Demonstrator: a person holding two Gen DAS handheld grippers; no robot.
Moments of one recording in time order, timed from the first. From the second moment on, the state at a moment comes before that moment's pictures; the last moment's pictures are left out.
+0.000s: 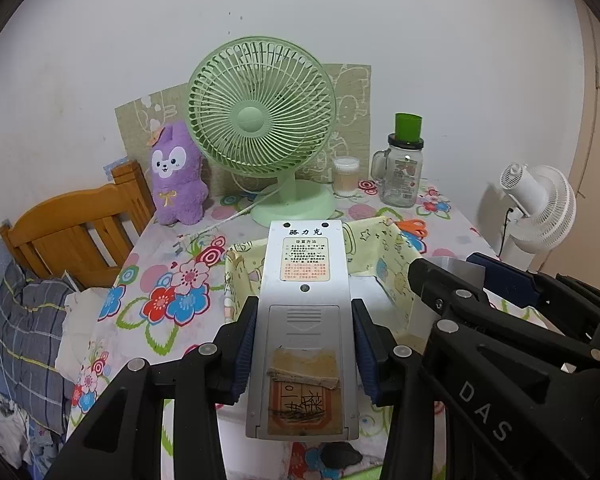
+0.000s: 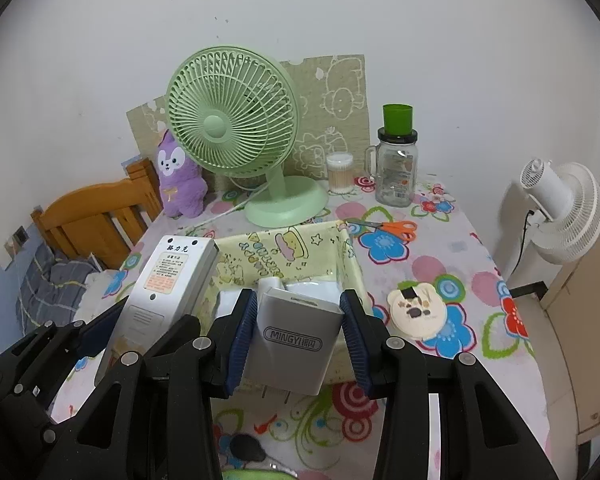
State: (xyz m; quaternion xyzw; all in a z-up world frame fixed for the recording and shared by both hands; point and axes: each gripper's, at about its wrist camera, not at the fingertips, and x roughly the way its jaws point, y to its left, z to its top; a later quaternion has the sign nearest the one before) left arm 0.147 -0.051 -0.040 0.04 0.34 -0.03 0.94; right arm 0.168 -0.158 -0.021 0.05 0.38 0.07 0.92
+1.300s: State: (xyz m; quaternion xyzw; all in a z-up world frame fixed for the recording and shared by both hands) left arm 0.238 -0.045 -0.113 0.03 0.41 -0.03 0.91; right arm 0.261 -0.139 -0.099 0.01 0.45 0.06 0.89
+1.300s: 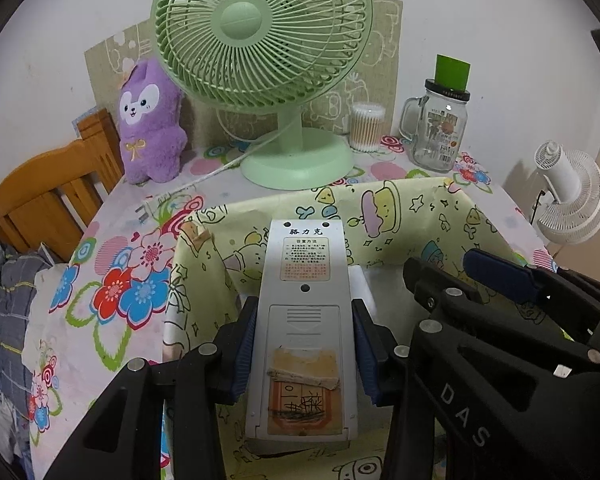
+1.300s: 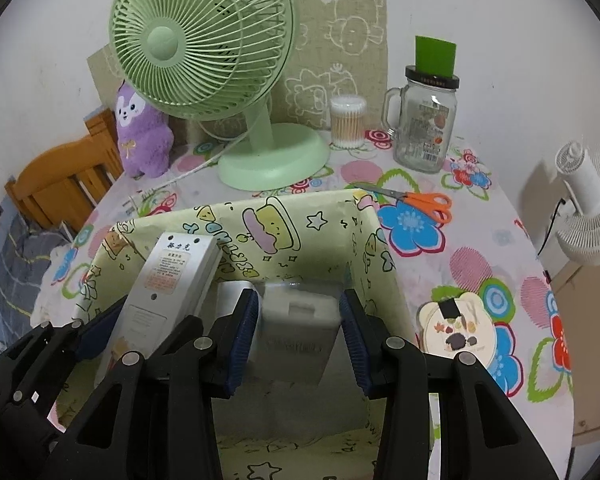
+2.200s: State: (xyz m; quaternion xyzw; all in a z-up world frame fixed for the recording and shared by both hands) left arm 0.193 -0.051 -0.079 0.05 0.38 -0.04 0.92; right arm 0.218 -0.145 -0.062 0.01 0.42 0.08 0.91
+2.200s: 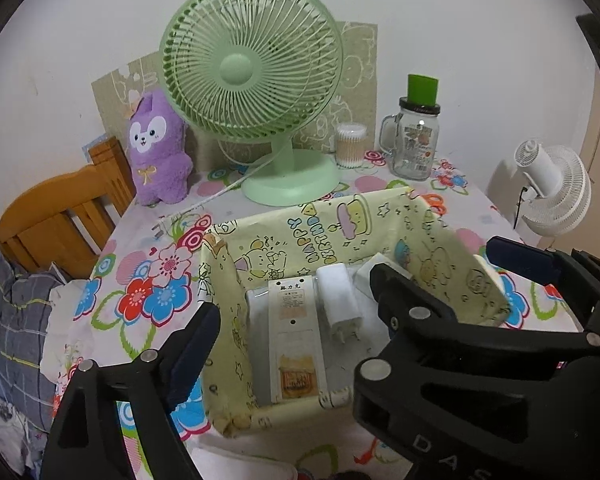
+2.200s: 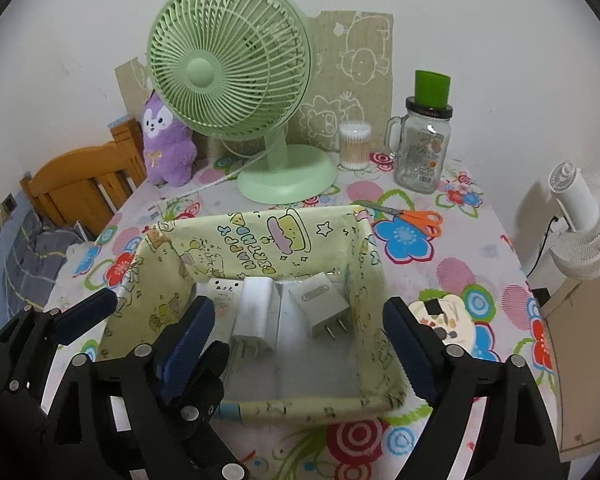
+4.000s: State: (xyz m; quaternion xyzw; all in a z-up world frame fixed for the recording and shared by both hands) left arm 0.097 -0.110 -0.090 0.03 0.38 -0.06 0.92; right arm 0.110 -0.211 -0.053 -0.04 0.40 0.05 0.92
